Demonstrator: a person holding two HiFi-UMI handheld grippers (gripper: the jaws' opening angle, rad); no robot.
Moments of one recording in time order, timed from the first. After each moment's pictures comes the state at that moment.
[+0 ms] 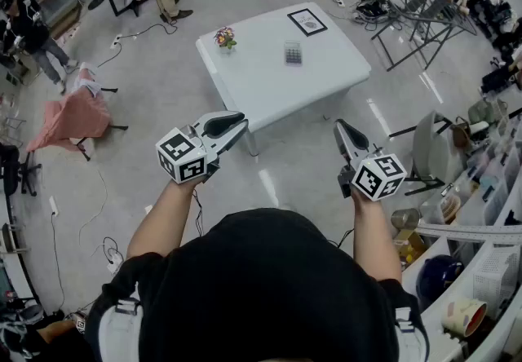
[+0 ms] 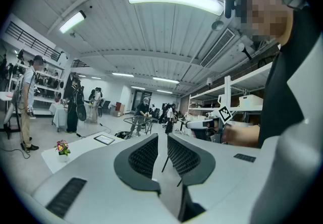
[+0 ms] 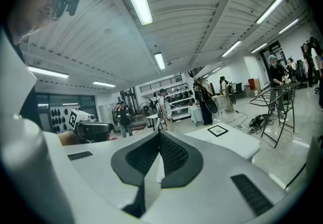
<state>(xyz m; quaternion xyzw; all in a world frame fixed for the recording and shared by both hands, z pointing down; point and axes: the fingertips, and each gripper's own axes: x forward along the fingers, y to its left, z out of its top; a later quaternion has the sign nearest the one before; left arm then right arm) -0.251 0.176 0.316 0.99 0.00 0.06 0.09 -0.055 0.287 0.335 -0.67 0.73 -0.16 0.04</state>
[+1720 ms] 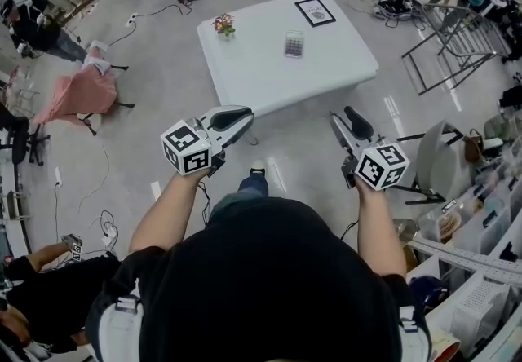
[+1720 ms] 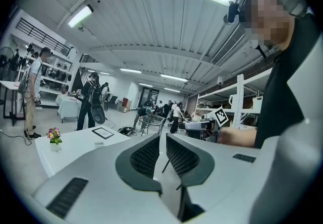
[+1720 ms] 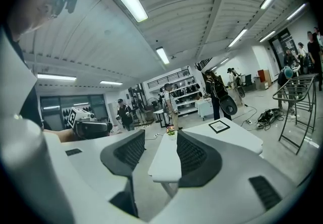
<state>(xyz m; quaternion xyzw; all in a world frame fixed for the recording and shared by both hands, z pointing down) -0.144 0.197 0.342 0.99 -0.04 0.07 0.12 0.056 0.275 0.370 -0.62 0.76 -0.19 0.03</state>
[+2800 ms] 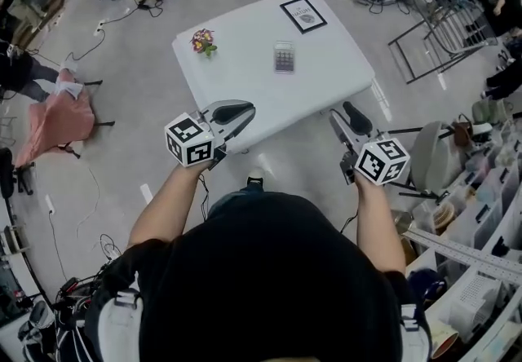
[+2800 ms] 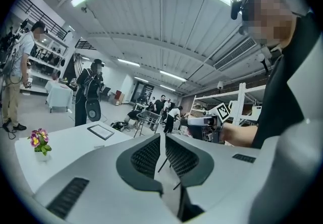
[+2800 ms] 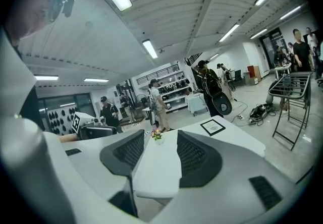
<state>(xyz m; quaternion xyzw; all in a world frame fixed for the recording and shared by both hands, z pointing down) -0.078 0.022 0.391 0.98 0.02 0.08 0.17 0.104 0.124 0.392 -0.65 0.72 -0.23 0.01</state>
